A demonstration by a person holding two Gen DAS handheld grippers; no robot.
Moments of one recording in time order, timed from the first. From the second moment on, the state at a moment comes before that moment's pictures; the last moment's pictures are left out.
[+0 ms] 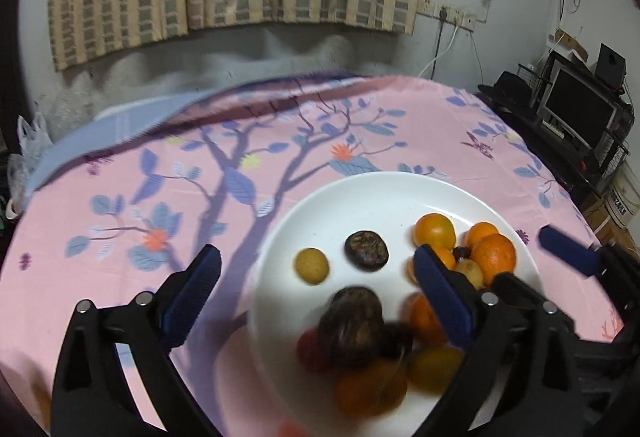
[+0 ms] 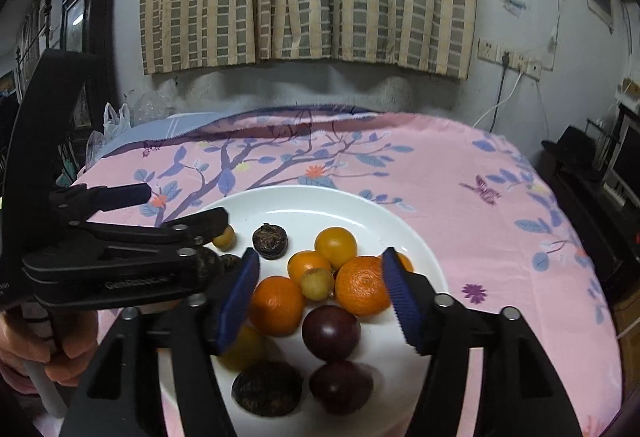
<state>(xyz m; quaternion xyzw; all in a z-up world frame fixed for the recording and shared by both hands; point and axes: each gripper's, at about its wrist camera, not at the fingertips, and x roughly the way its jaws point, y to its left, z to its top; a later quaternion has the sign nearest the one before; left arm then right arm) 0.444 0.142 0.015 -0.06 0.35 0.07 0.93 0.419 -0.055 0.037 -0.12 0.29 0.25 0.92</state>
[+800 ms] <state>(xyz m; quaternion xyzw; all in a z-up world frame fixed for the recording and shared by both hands) 0.227 0.086 0.007 0.00 0.35 0.05 0.94 0.266 -0.148 -0.002 -0.10 0.31 0.22 0.92</state>
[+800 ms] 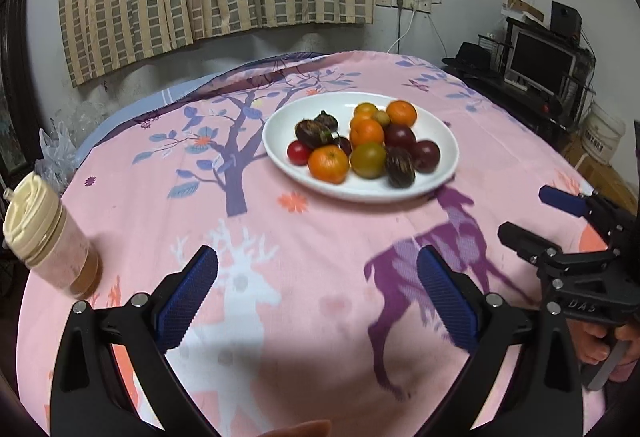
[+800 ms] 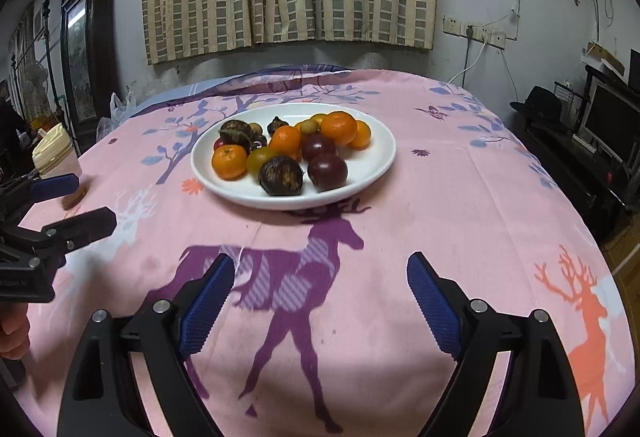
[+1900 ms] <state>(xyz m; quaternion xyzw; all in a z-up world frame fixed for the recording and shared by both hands) 0.203 0.076 0.001 0.01 0.35 0.06 0.94 0.231 -0.145 0.006 -0.13 0.27 0.24 0.92</state>
